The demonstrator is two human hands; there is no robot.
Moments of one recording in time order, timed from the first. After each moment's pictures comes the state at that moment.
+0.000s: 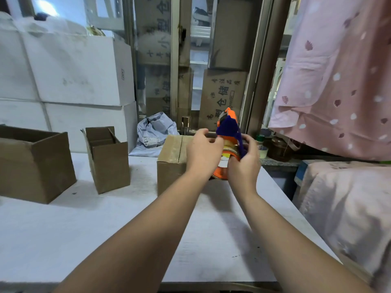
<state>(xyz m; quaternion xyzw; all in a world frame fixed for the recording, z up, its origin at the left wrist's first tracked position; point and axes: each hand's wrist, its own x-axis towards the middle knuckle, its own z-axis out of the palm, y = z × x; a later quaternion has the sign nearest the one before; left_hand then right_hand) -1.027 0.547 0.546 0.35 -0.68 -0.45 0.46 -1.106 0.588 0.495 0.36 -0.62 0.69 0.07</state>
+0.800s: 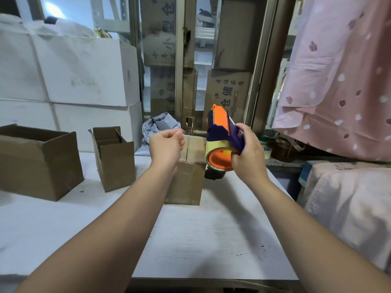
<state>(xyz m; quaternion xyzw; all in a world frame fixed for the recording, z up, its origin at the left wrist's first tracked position) -0.972 0.504 0.543 0.34 -0.50 -0.56 0.56 -1.121 0.592 0.516 0.51 -0.66 0.52 0.18</state>
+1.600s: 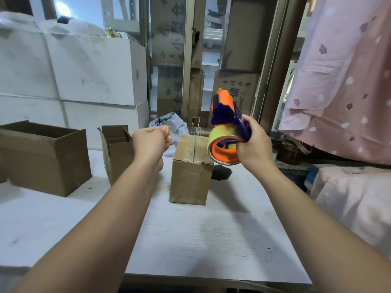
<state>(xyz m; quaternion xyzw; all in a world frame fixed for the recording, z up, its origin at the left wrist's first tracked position) -0.928 0.490 0.554 0.36 -0.46 -0.57 0.57 -1.106 0.589 0.550 0.50 -0.68 0.52 0.11</state>
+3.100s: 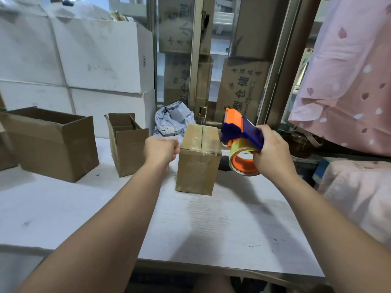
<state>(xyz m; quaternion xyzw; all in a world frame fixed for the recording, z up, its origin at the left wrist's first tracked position) -0.935 0.464 0.504 0.46 -0.49 -0.54 0.50 -1.126 0.606 0.519 0.51 -0.75 0.39 0.15</state>
